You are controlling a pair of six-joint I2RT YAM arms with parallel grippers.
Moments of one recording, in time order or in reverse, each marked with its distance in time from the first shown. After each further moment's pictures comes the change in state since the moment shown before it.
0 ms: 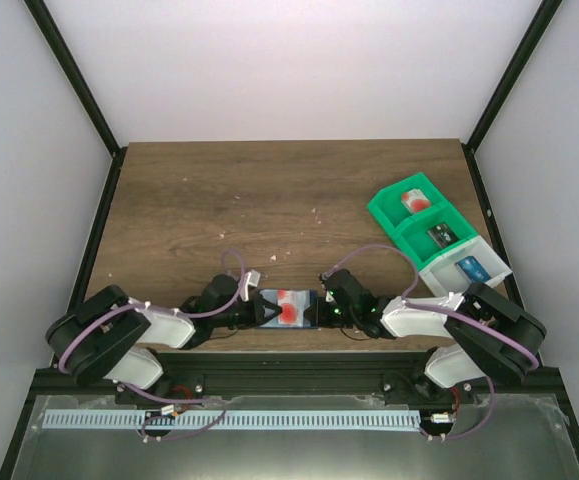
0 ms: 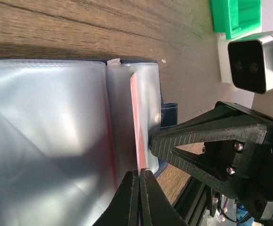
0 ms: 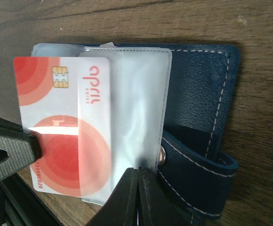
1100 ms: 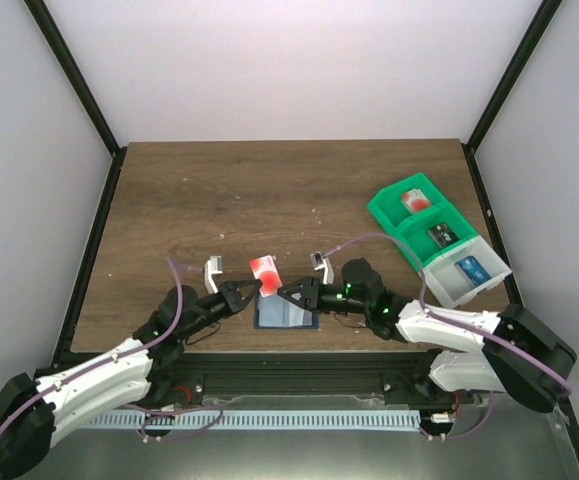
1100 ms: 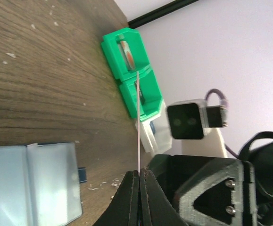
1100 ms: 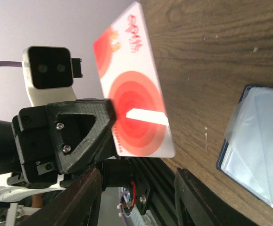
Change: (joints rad) left arm 0.000 -0.729 -0.097 -0.230 -0.257 -0.113; right arm 0.000 -0.195 0.008 0.317 -0.227 0.217
